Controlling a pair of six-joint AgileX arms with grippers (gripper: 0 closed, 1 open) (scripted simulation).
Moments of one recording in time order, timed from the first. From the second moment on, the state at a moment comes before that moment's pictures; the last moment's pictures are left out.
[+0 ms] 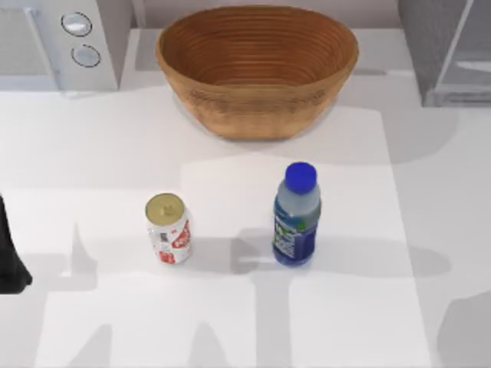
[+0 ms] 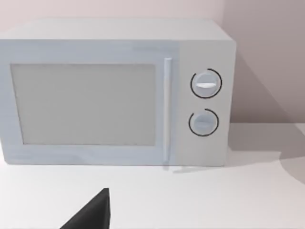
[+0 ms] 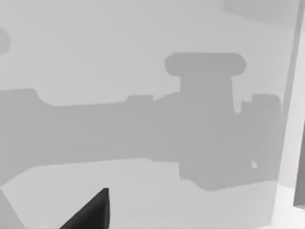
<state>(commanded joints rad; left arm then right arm) 0.00 0.00 0.00 0.00 0.00 0.00 -1.22 1.13 1.14 -1.44 -0.70 -1.45</state>
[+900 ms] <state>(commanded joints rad) 0.00 0.00 0.00 0.00 0.00 0.00 -1.81 1.82 1.34 -1.49 -0.94 -2.05</state>
